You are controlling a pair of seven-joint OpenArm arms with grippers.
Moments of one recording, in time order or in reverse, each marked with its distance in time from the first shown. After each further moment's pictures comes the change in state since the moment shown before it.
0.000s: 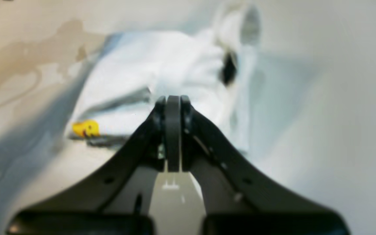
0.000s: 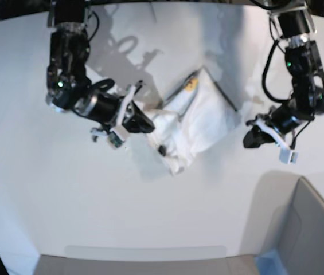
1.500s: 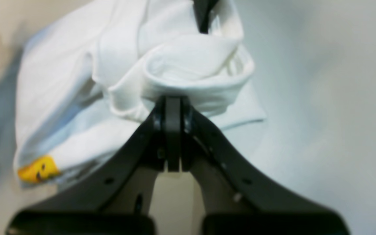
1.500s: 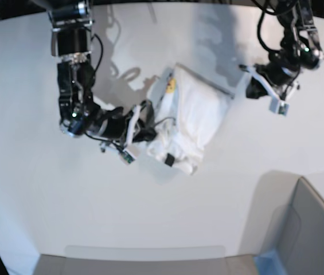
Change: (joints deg) left arm 20.2 1.6 -3.0 17.9 15.4 -2.6 -4.5; right arm 12.6 0.9 -4.2 -20.5 -6.3 0.0 0.4
